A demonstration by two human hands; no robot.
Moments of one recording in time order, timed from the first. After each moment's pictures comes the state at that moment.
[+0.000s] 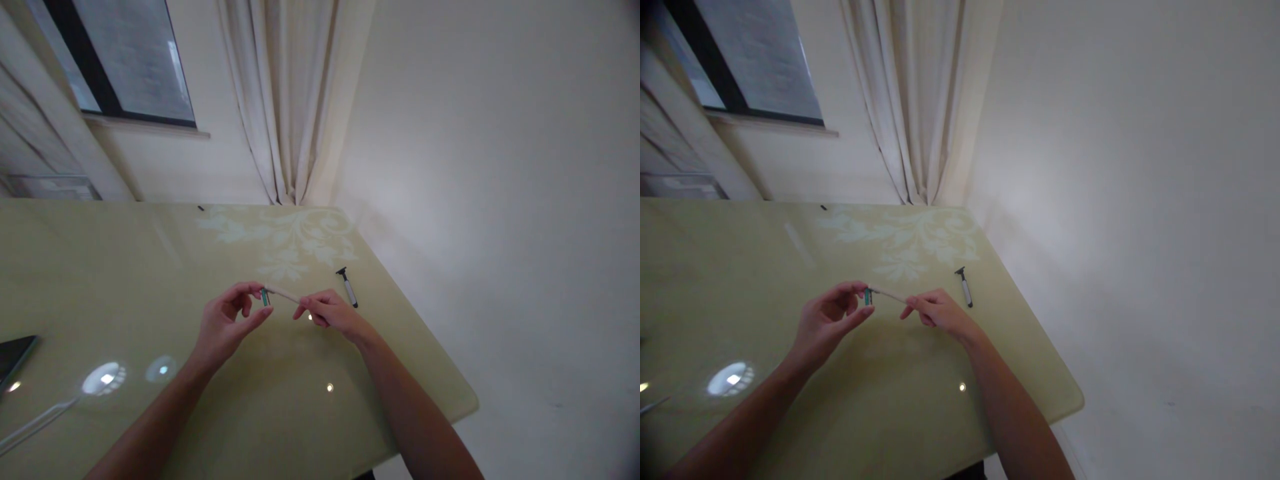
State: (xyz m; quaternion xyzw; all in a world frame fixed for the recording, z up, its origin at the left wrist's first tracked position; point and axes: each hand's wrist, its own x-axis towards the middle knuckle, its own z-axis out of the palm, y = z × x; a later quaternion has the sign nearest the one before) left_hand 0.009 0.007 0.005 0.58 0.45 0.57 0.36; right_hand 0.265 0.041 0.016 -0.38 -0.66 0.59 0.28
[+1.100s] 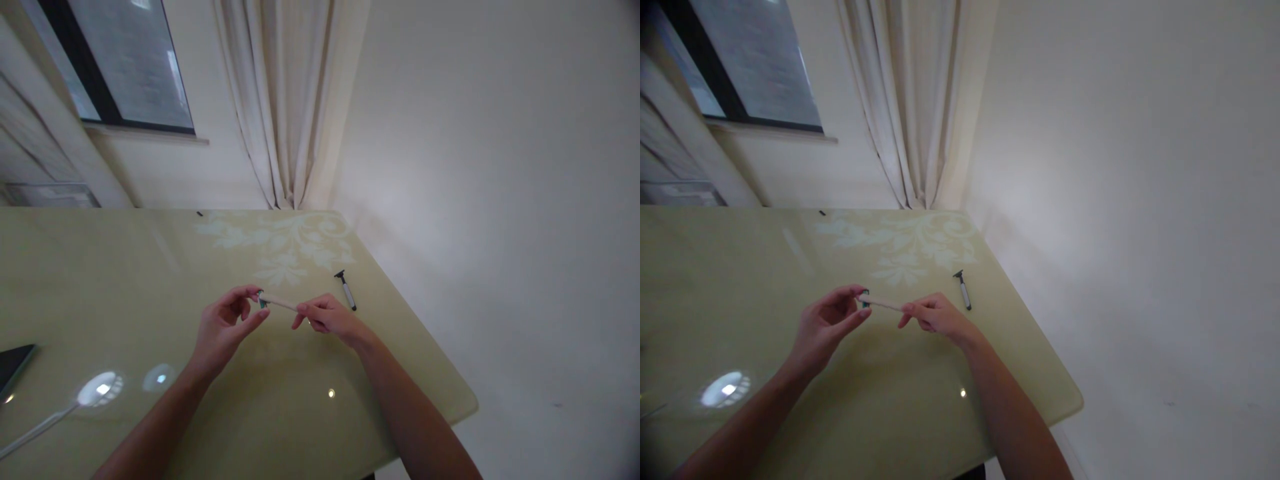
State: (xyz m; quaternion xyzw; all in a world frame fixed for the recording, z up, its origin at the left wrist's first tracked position) left_hand 0.009 0.008 0.003 0.55 0.45 0.59 0.39; right_hand 0.265 0.040 0.017 -0.36 -0.63 0.62 0.30
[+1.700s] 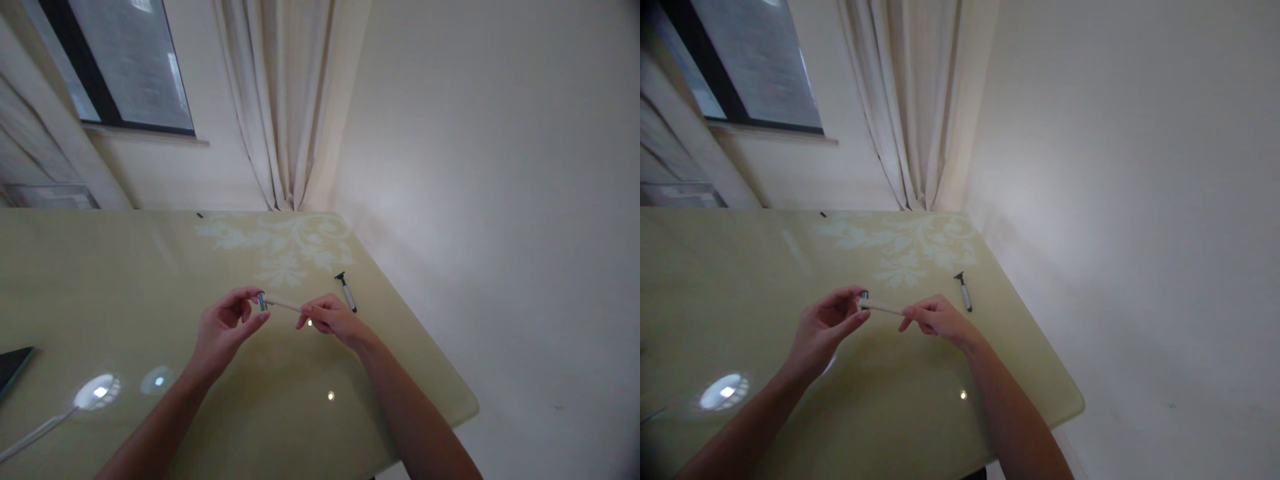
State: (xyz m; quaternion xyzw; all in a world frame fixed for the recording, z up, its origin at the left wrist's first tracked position) left_hand 0.010 0.007 0.004 0.54 0.44 0.59 0.41; right_hand 0.266 0.039 0.017 -0.34 -0.62 0.63 0.32
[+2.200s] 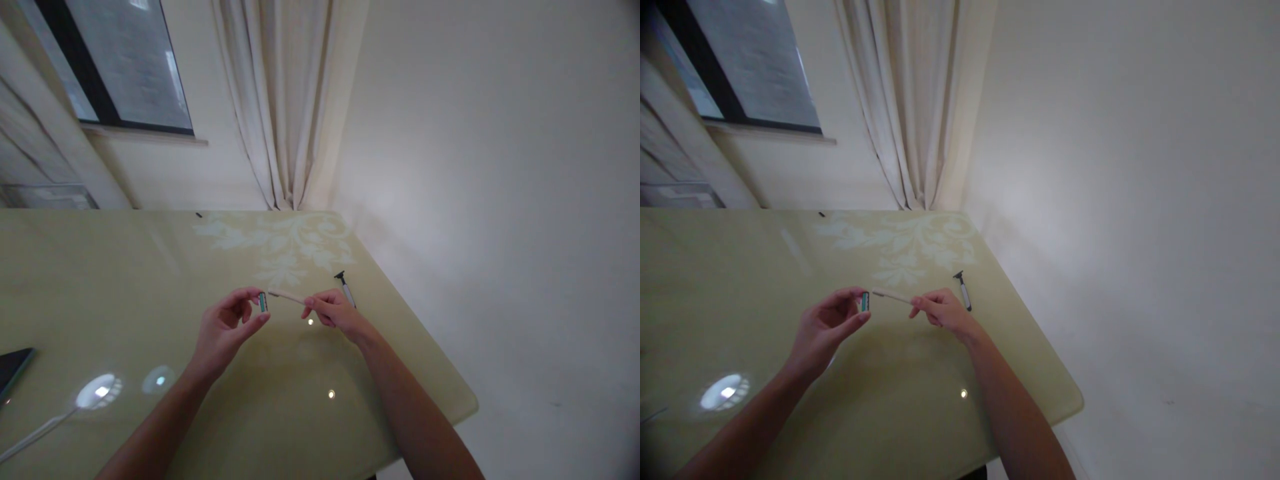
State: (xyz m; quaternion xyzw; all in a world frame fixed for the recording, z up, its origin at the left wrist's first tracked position) left_hand 0.009 0.007 0.003 0.54 0.43 0.59 0.42; right_hand 0.268 0.040 0.018 -0.38 -0.62 0.60 0.34
